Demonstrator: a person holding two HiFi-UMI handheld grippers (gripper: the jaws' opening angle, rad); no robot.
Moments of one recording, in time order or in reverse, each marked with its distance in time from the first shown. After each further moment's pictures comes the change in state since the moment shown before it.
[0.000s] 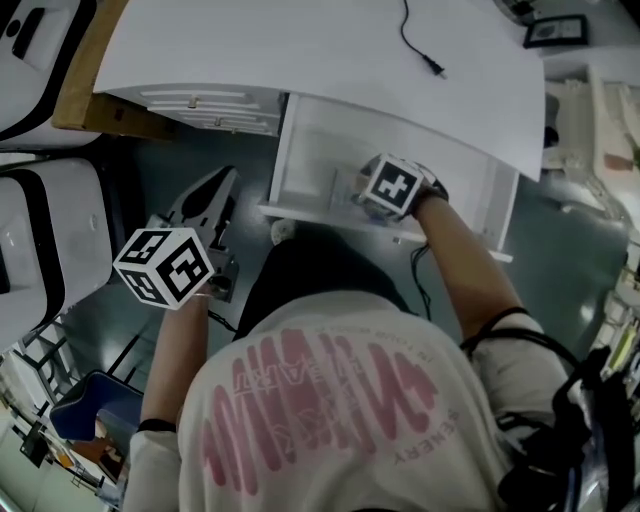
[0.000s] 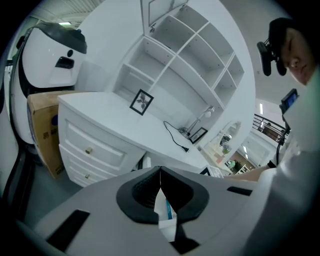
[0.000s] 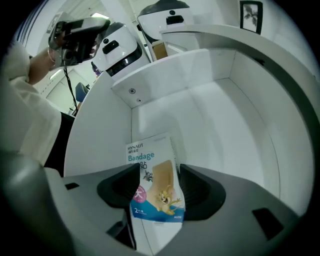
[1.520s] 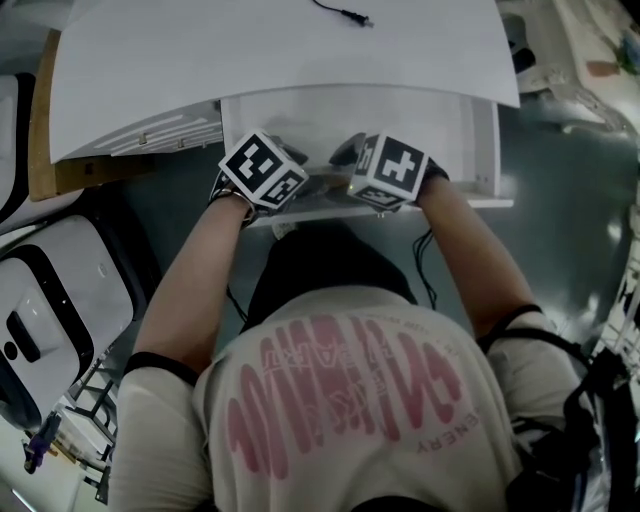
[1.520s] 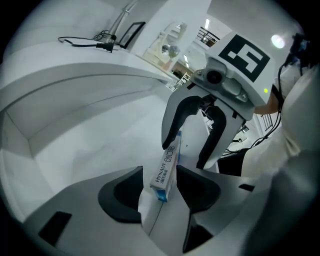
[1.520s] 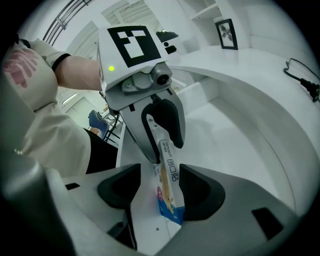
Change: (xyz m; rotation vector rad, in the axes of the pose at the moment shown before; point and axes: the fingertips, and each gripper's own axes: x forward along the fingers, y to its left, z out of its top) left arm 0.161 -0.100 -0.174 0.687 0.950 -0.521; right arm -0.058 0.038 0.001 0.099 -0.312 0.152
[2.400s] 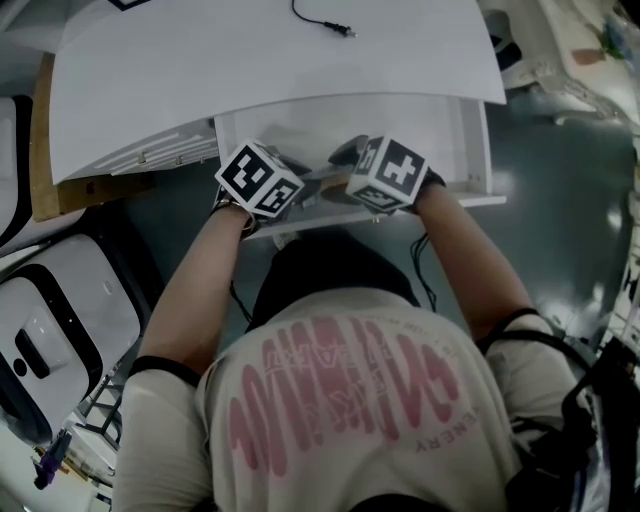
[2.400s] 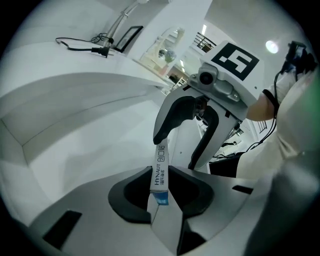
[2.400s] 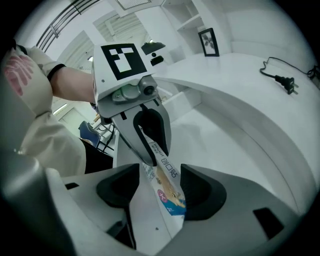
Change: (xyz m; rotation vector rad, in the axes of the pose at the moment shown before) left arm -0.001 -0.009 0.015 0.016 -0.041 -0.053; right arm -0.018 -0.015 0.003 0.108 -0.089 -0.075
